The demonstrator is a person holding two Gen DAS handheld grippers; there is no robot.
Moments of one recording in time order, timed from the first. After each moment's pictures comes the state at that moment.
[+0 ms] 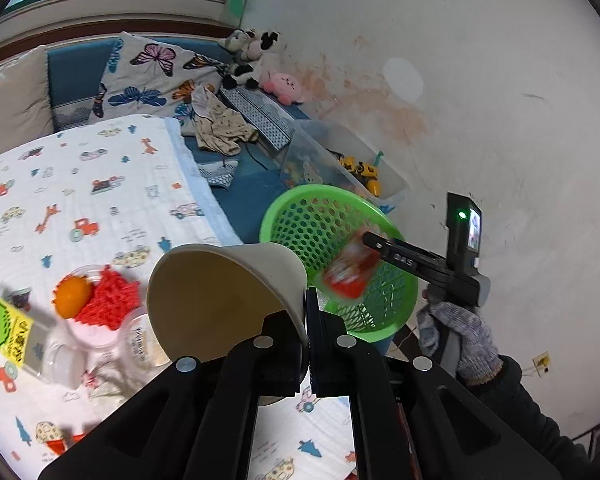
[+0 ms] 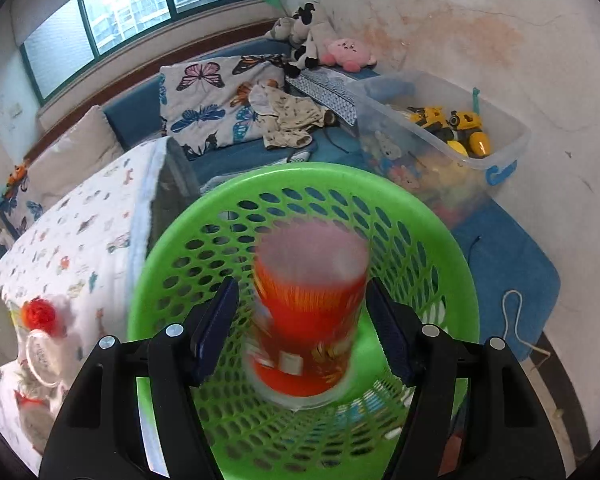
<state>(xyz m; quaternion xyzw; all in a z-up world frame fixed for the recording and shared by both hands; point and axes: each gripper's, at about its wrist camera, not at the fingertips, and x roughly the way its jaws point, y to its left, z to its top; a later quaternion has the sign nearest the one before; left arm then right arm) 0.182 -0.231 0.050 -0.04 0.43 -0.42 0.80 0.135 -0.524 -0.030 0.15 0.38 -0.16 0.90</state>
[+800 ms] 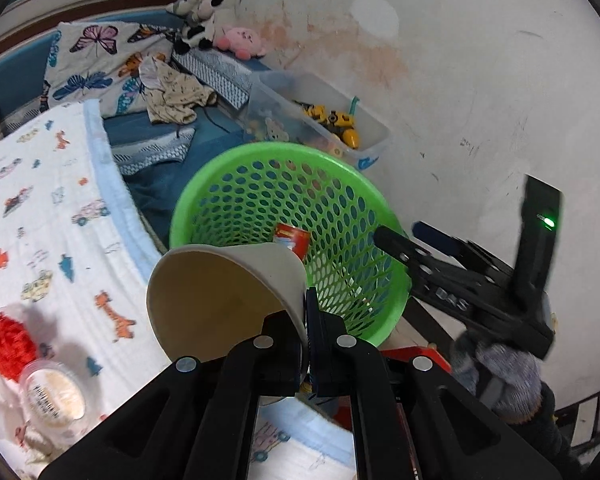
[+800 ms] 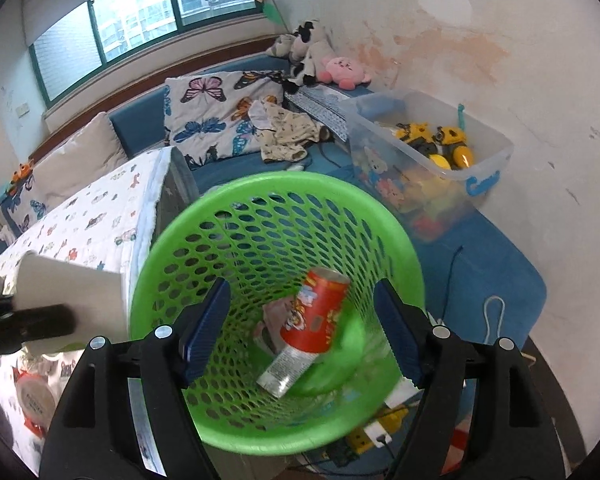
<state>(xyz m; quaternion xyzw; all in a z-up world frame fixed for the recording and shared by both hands) 0.187 -0.361 0.015 0.03 0.48 -0.46 0.75 0.076 -0.523 -0.007 0.14 0.36 -0.17 0.91</state>
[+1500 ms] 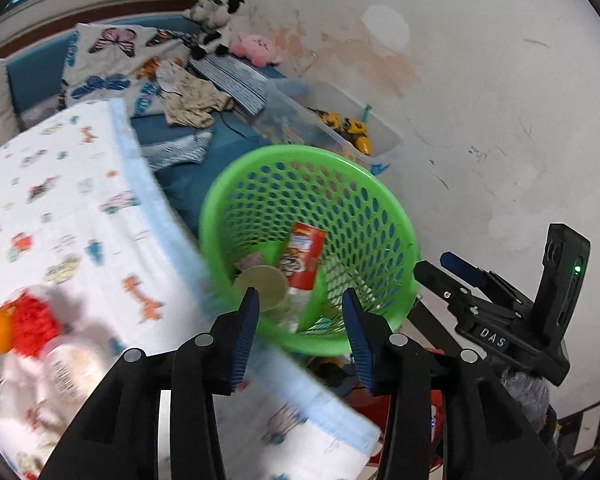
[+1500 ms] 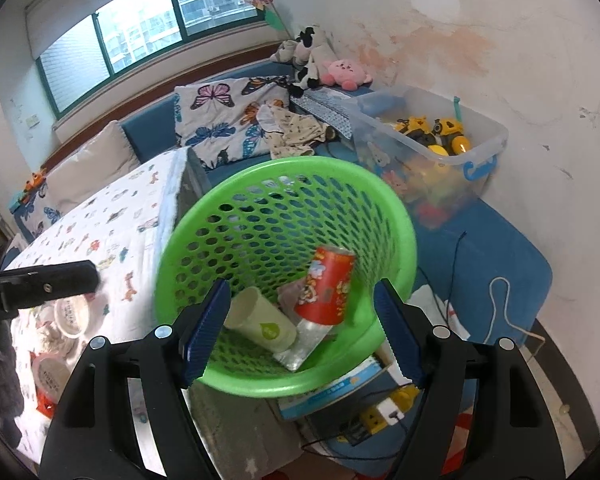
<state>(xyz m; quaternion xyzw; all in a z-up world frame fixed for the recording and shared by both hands) 0.180 -0.317 0.024 0.02 0.46 -0.43 0.77 0.036 -0.496 -0.003 0.15 0.34 -0.15 0.92</state>
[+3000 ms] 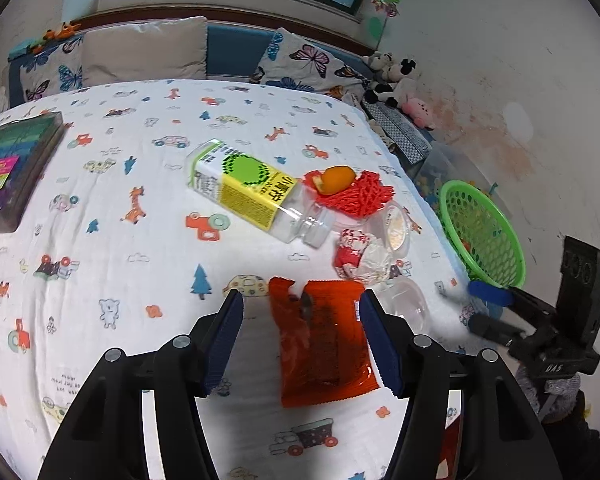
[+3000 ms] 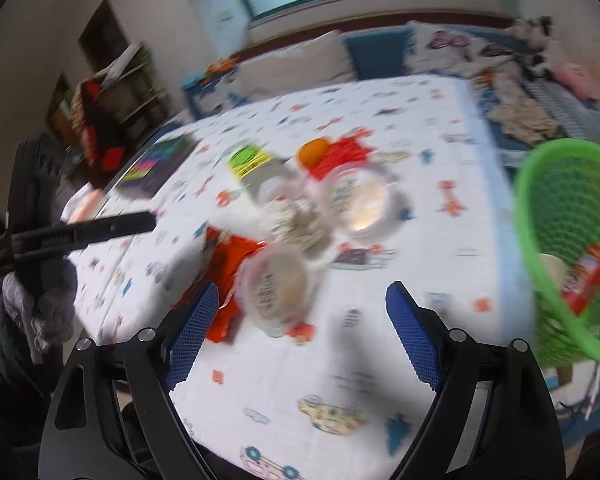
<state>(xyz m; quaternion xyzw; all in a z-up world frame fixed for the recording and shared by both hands) 0.130 -0.008 -0.012 -0.08 0.45 -0.21 0.87 0.081 -0.254 -0.031 0.07 0.41 0.24 0.88</state>
